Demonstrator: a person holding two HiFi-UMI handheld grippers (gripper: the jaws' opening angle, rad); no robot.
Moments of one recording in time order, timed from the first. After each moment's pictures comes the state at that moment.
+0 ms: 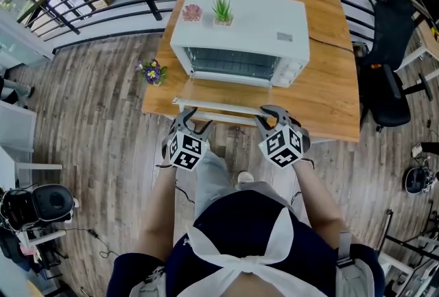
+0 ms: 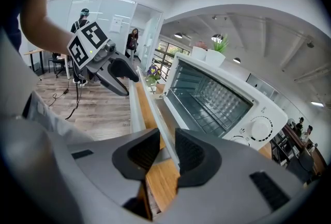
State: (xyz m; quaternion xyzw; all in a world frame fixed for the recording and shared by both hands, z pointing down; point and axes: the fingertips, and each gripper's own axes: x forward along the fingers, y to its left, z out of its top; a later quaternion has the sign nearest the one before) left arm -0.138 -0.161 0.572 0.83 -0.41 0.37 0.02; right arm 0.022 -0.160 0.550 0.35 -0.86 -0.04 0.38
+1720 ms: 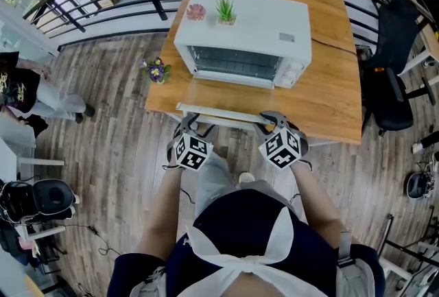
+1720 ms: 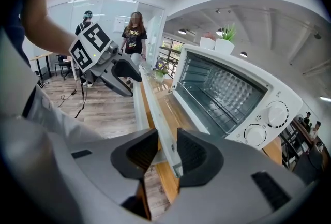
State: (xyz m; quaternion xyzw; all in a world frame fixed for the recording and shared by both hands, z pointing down) left arm -0.139 -0.144 0.604 0.81 -0.42 0.40 0.04; right arm 0.019 -0.141 0.580 0.31 -0.86 -0.01 0.40
